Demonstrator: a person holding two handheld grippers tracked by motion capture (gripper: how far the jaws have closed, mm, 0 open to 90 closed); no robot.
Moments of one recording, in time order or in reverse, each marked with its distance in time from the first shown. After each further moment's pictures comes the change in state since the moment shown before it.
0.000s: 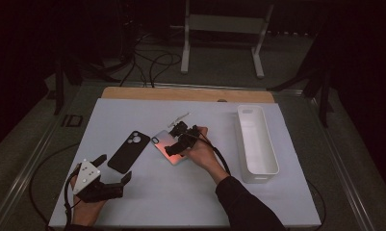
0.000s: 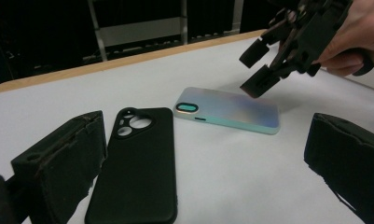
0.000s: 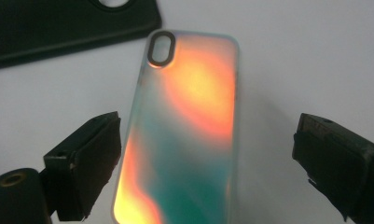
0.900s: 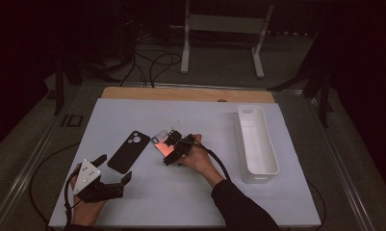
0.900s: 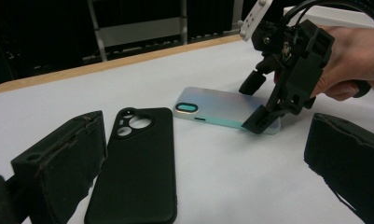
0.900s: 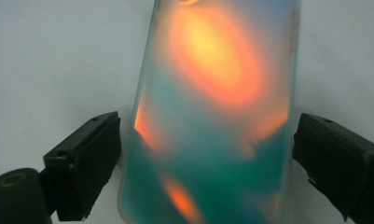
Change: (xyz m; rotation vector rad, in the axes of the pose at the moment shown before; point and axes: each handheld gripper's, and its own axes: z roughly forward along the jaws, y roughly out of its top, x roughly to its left) left arm 0.000 0.000 0.000 -0.002 0.000 0.001; right arm 0.015 -0.012 0.031 0.170 0.011 -0.038
